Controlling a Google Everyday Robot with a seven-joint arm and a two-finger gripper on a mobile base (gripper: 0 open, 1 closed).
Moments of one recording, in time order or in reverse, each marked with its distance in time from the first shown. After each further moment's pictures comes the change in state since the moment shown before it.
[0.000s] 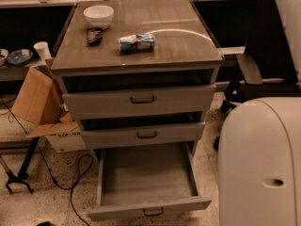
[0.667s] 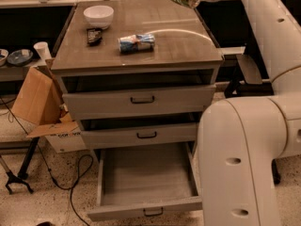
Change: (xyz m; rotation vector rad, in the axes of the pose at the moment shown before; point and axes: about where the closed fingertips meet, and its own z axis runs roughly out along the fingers) arm 0.012 -0.040 0.063 0.131 -0.030 0.078
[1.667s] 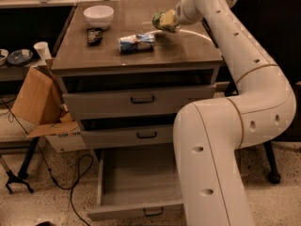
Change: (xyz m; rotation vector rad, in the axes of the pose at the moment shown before) arm 0.079 0.033 0.092 0.004 0.183 -0.017
